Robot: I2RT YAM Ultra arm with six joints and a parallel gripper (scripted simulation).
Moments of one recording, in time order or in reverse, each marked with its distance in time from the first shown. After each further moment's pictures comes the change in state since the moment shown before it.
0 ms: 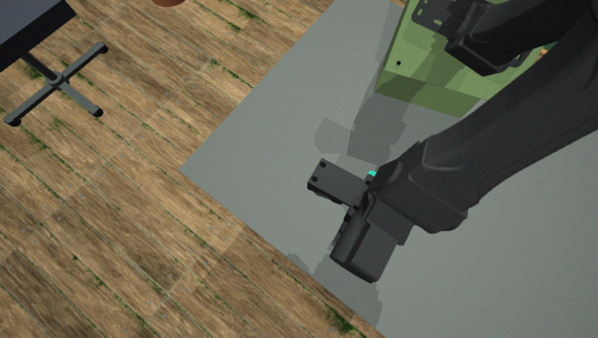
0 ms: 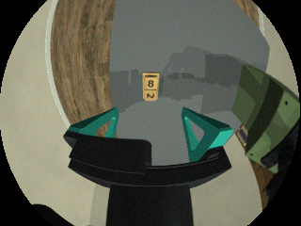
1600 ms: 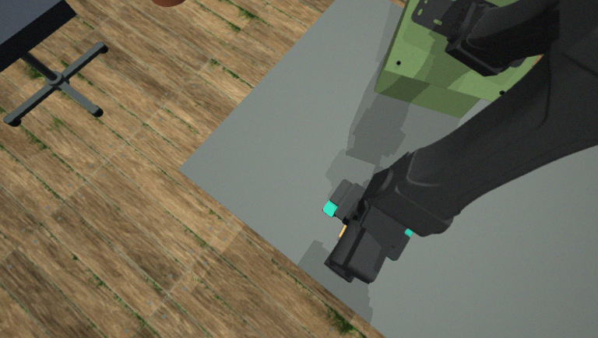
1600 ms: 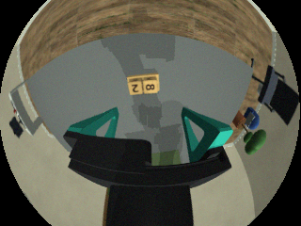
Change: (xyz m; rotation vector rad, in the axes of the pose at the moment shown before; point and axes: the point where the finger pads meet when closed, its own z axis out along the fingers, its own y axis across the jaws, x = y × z) arm 0.001 -0.002 0.028 0.009 0.010 -1.469
